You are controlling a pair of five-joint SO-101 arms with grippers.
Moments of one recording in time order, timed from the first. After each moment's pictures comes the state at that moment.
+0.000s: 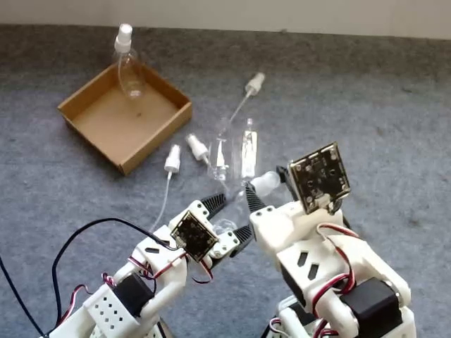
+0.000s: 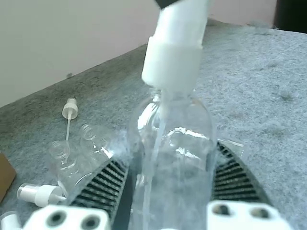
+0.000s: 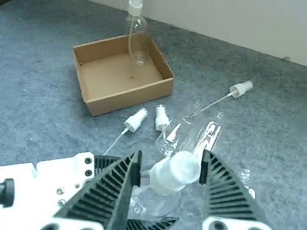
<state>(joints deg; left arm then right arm) 40.5 -90.9 96.0 14.5 0.4 -31.0 -70.5 31.0 77.1 1.1</state>
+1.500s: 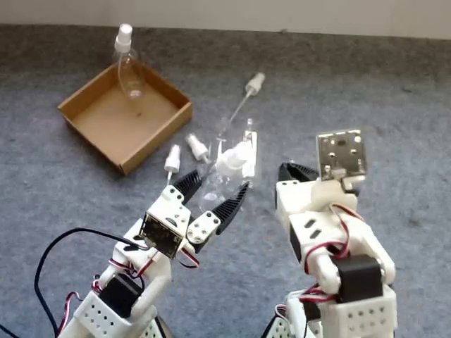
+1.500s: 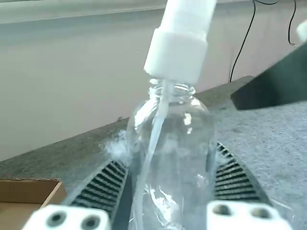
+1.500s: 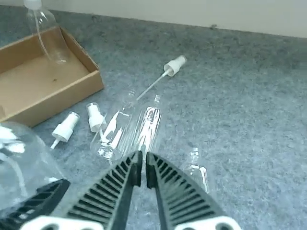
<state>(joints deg) 30.9 -103.3 95.6 14.5 0.3 -12.4 -70.0 46.5 64.2 1.1</state>
